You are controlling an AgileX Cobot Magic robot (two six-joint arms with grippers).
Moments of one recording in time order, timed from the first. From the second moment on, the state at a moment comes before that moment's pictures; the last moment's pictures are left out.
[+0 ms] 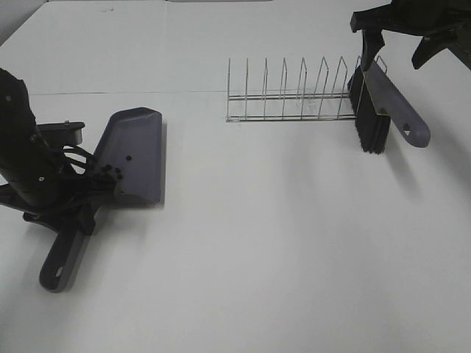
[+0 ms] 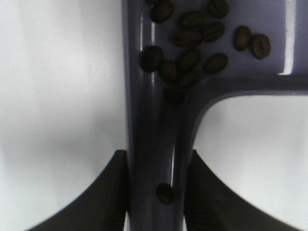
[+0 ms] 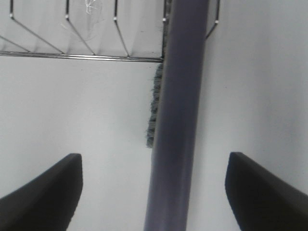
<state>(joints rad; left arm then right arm) -0.31 1.95 -1.02 -0.16 0.62 -0.17 0.06 2.24 -2.10 -0.01 1.22 0.05</state>
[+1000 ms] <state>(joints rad) -0.41 2.06 -1.18 -0.18 0.70 -0.20 0.09 1.70 -1.38 0.01 1.07 0.04</state>
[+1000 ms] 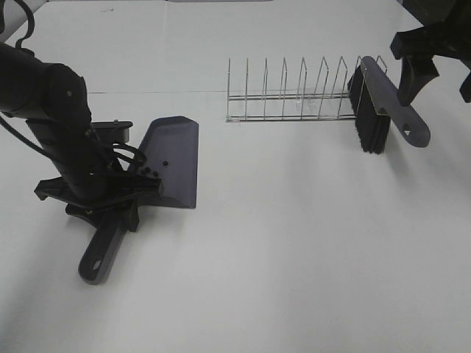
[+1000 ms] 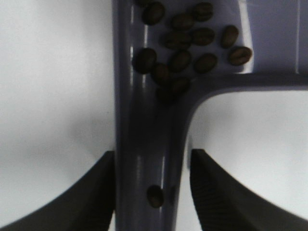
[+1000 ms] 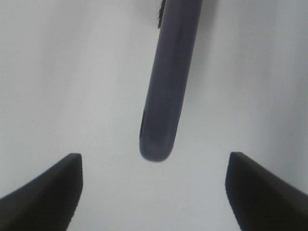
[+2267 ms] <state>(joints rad) -0.41 1.10 -0.90 -0.06 1.22 -0.14 0.09 0.54 -0.54 0.08 1.14 0.01</state>
